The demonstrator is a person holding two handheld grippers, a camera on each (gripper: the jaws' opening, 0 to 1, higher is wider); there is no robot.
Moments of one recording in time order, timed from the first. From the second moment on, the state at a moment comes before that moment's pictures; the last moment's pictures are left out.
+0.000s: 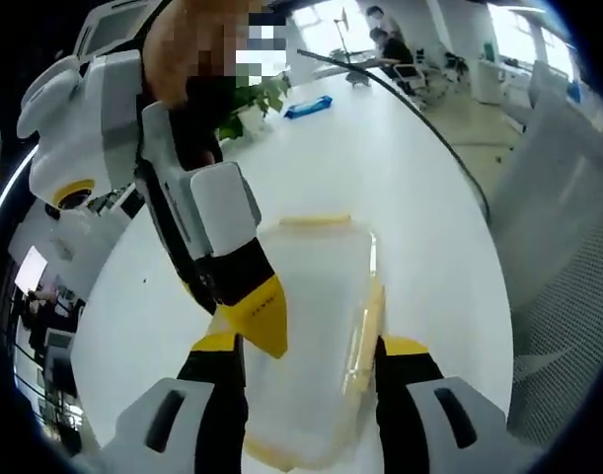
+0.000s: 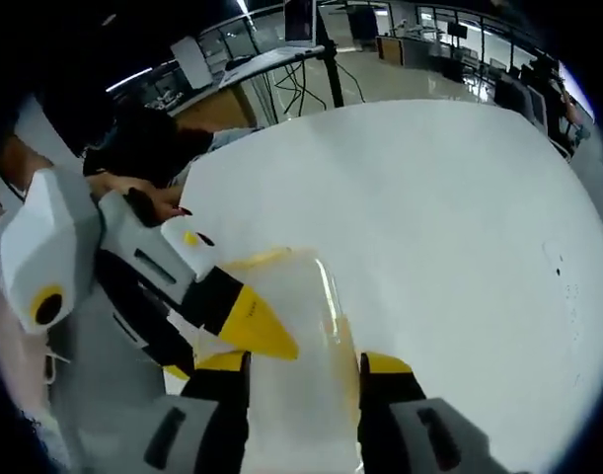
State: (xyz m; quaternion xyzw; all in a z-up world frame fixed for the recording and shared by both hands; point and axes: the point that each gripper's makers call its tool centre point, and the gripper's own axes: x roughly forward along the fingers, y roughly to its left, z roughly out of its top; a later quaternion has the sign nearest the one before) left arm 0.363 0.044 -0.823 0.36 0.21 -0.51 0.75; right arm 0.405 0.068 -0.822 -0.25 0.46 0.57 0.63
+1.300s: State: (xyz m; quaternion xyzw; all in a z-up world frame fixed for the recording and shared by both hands) left arm 0.367 0.081 -0.771 0.16 0.26 -0.48 0.82; right arm 0.402 0.021 -0.784 -0.07 0.36 0.48 0.80
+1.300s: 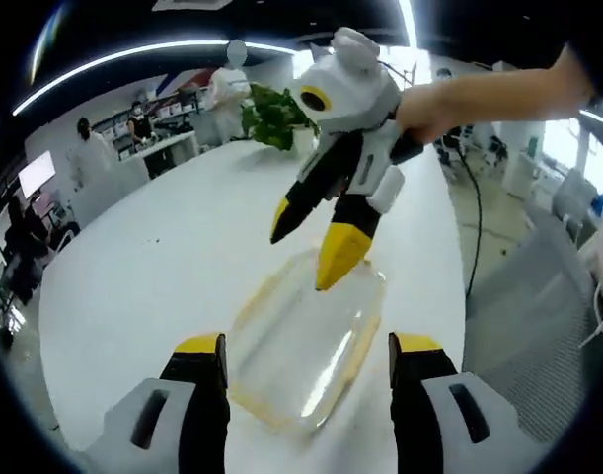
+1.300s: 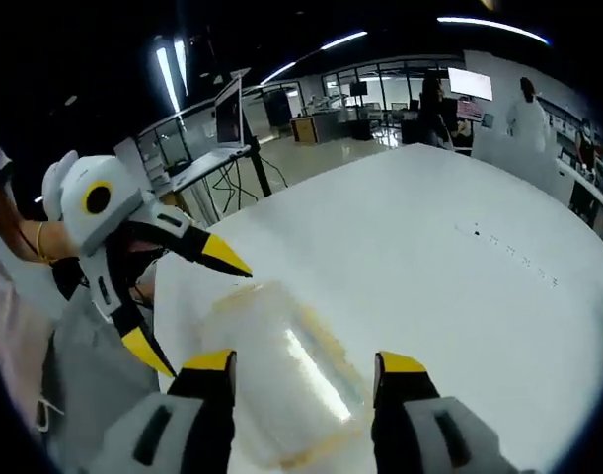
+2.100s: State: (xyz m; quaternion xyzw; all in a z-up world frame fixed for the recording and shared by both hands) left arm 0.364 0.126 -0.754 0.08 0.26 -0.40 0.88; right arm 0.370 -0.024 -0.770 -0.04 0.34 0.43 0.84
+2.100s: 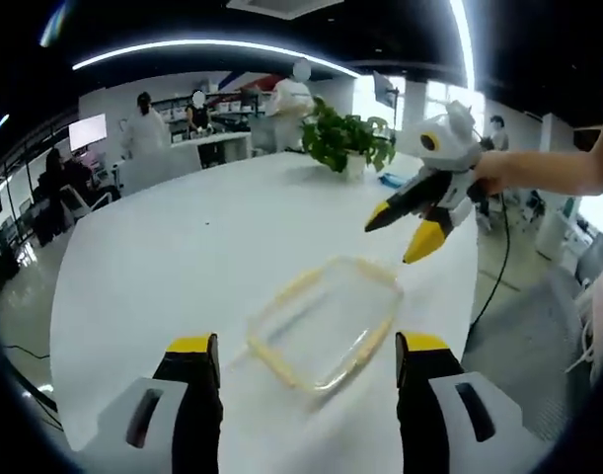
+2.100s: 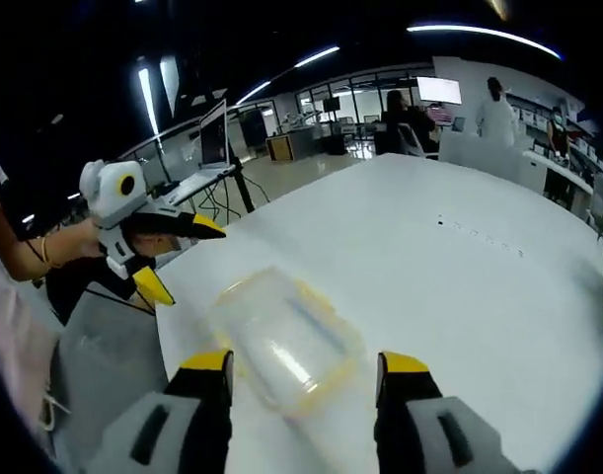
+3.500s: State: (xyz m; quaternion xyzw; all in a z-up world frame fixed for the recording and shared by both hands) left arm 0.384 0.110 -0.816 0.14 0.34 -0.43 0.82; right arm 0.372 -0.008 -0.819 -0.17 0.35 0.44 0.81
